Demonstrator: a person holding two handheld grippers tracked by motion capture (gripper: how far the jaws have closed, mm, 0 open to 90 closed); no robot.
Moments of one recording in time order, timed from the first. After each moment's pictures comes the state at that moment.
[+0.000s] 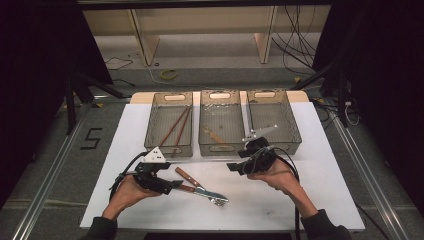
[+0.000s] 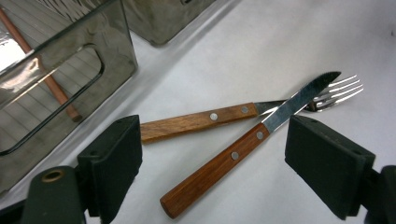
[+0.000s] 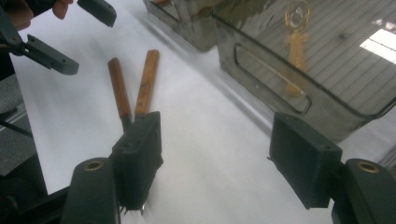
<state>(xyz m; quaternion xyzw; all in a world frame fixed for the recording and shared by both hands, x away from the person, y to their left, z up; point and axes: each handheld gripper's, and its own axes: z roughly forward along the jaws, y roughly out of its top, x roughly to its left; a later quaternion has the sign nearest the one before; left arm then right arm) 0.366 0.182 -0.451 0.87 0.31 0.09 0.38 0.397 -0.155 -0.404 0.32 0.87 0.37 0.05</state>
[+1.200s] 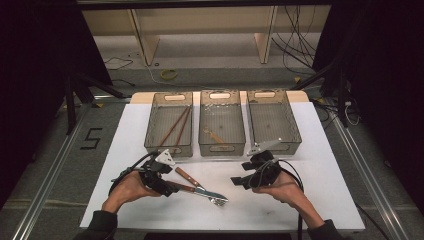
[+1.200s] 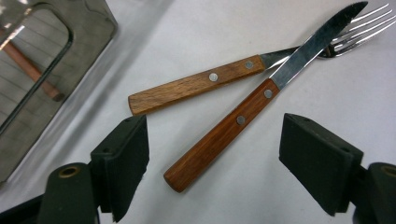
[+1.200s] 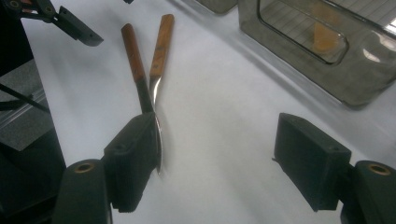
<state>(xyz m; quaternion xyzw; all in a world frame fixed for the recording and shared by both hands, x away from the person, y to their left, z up) 0.377 0.168 -0.453 0.92 0.27 0.06 0.28 0.374 -0.167 -0.424 0.32 0.88 0.36 0.02</state>
